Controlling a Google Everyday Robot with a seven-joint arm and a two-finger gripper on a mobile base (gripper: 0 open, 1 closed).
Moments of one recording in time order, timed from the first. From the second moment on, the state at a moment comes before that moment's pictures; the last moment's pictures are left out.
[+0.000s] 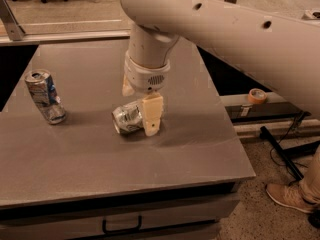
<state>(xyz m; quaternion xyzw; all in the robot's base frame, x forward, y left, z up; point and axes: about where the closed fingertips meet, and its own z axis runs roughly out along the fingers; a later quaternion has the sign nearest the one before) 0.515 0.048 0.853 -0.85 0.51 0.04 0.10</state>
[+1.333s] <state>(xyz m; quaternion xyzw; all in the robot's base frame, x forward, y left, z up) 0.558 0.000 0.905 -0.79 0.59 0.05 0.18</state>
